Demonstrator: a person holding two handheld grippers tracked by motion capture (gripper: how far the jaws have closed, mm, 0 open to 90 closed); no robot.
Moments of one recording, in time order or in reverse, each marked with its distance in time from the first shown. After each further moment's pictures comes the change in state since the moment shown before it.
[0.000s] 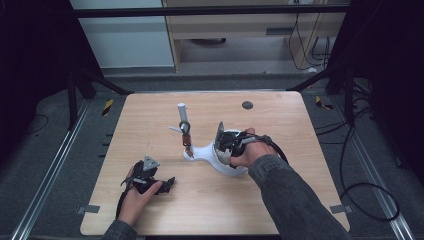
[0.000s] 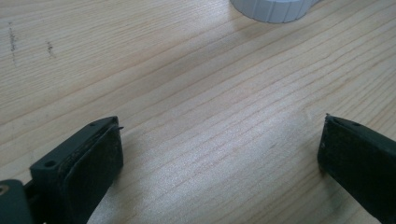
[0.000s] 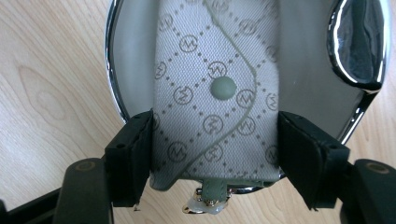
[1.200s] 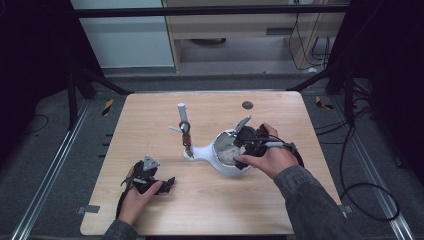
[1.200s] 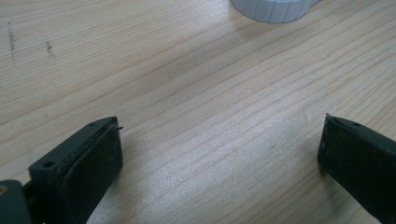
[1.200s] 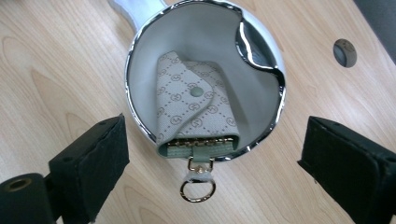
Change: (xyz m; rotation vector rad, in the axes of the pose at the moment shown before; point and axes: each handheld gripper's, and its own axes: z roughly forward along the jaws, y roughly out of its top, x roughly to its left) left arm 0.000 0.000 0.000 -0.002 0.000 -0.003; right arm -0.007 -0.052 -0.048 -0.340 -0.013 0.170
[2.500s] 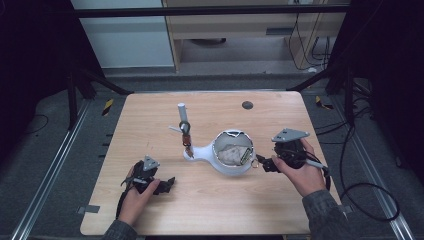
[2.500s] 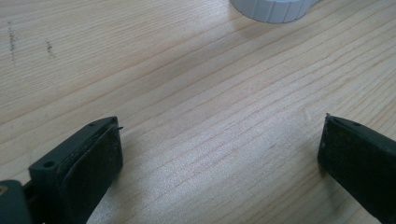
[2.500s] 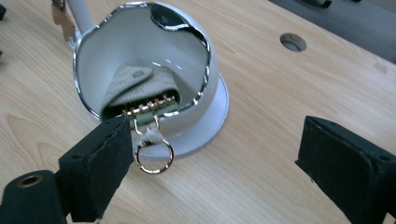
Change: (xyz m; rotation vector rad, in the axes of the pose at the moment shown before) left arm 0.000 0.000 0.000 0.003 0.000 0.003; right arm -0.027 -0.101 -0.003 -0.329 -0.033 0.305
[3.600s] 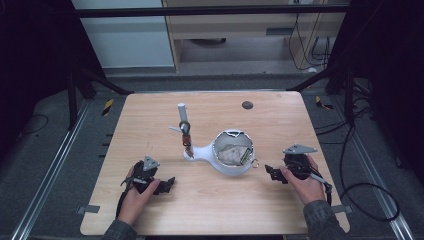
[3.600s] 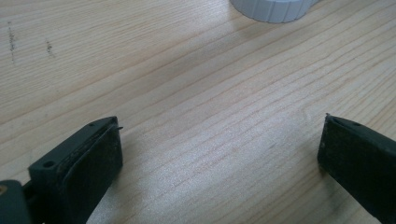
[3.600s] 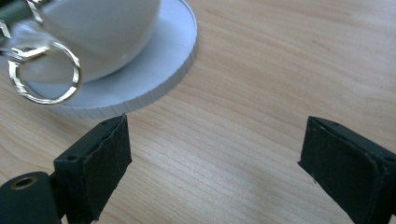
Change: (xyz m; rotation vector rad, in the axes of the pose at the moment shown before) left arm 0.000 0.000 0.000 0.000 0.000 0.000; right arm -0.025 -0.077 0.044 0.042 -0.019 0.217
